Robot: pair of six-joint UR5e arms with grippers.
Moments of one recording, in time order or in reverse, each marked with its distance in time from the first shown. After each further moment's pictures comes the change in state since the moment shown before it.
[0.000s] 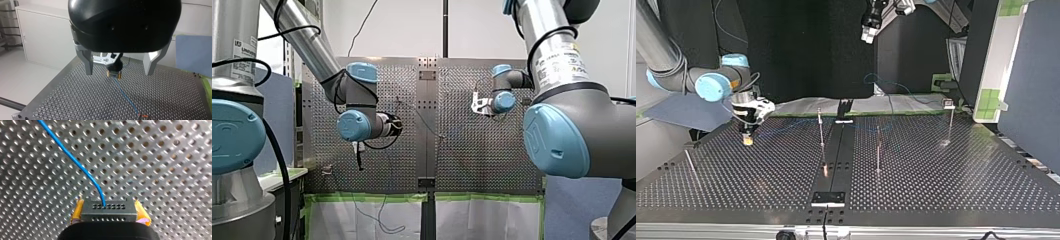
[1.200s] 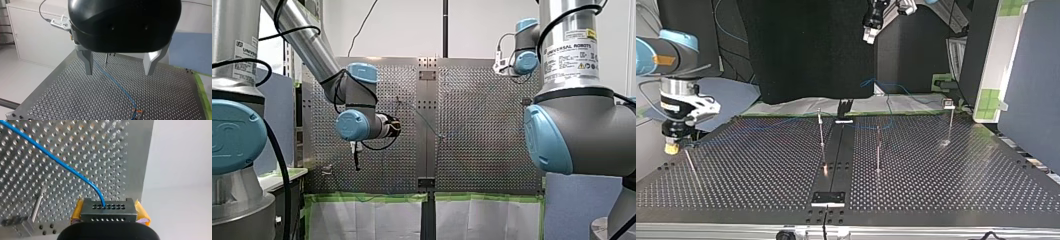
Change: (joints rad) left arm 0.010 0.000 0.000 -0.028 0.001 0.022; right arm -0.142 -0.326 0.078 0.031 0.049 0.009
